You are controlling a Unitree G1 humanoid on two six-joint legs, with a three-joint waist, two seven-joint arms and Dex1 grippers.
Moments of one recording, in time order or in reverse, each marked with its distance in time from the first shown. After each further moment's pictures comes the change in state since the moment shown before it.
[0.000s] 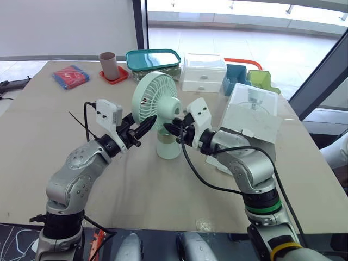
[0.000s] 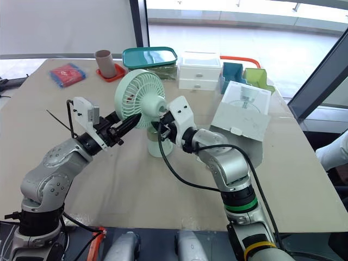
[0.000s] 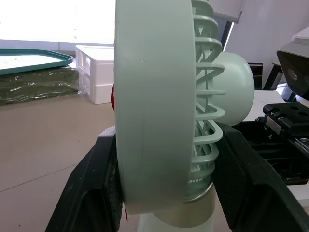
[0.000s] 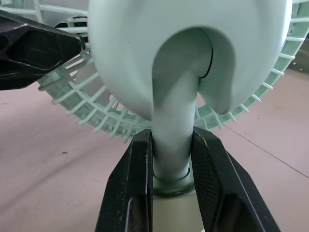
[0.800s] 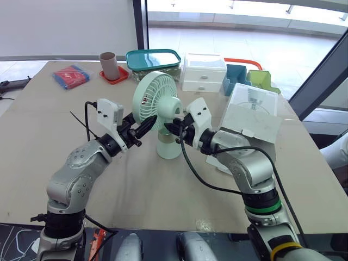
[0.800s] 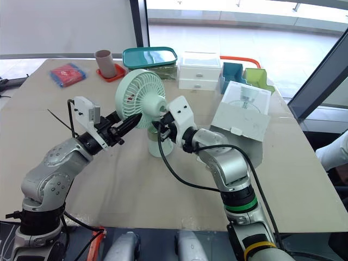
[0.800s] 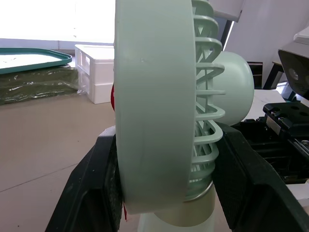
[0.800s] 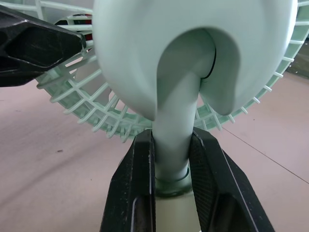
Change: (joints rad) left arm -0.007 -0.006 0.003 0.000 0.014 0.014 -0.010; right arm 0.001 -0.009 0.008 0.000 -0.032 -0.013 0.015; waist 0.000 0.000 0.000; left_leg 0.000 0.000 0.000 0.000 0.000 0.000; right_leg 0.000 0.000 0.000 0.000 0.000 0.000
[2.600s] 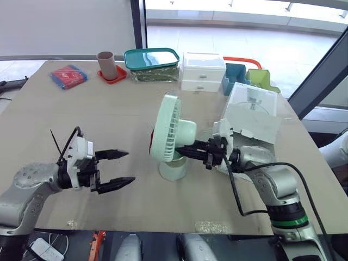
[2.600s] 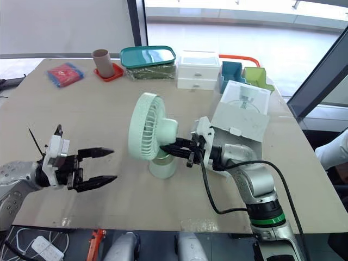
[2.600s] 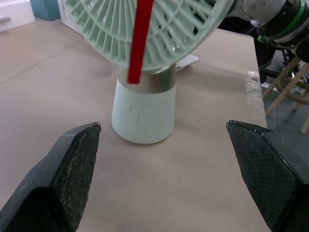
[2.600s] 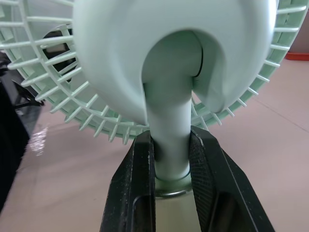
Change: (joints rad) left arm 0.322 0.420 0.114 0.114 -0.023 -0.267 -0.796; right arm 0.203 -0.217 -0.097 0.076 0.216 -0.349 0.576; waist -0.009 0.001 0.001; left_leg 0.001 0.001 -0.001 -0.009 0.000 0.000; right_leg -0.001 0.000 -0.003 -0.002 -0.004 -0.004
